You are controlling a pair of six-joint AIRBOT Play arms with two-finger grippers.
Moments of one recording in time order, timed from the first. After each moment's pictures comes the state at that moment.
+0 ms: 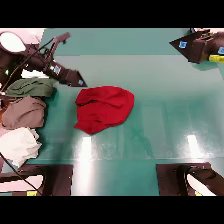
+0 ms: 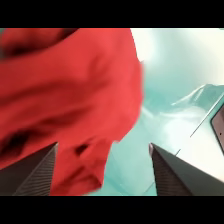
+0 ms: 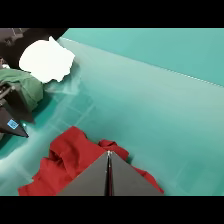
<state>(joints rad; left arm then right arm) -0.11 -1.42 1.50 0.86 -1.45 -1.21 0.15 -0.93 1.46 -0.96 1.07 1.32</state>
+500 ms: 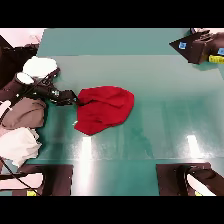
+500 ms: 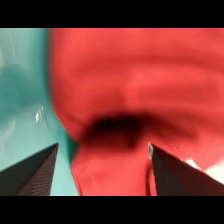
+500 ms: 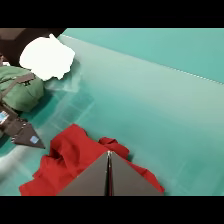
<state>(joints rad) 0.04 -1.44 1.06 0.83 -1.10 -1.20 0.15 -0.93 1.46 -0.96 1.08 1.32</state>
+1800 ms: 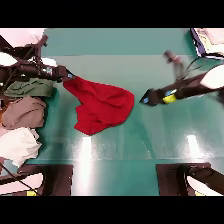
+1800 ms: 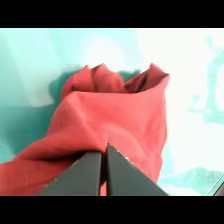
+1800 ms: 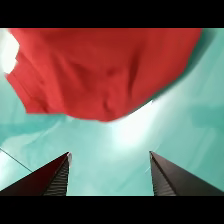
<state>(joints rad) 0.03 -1.35 1.31 0.67 -1.15 -1.12 0.28 -1.08 1.09 -1.04 1.22 1.58</state>
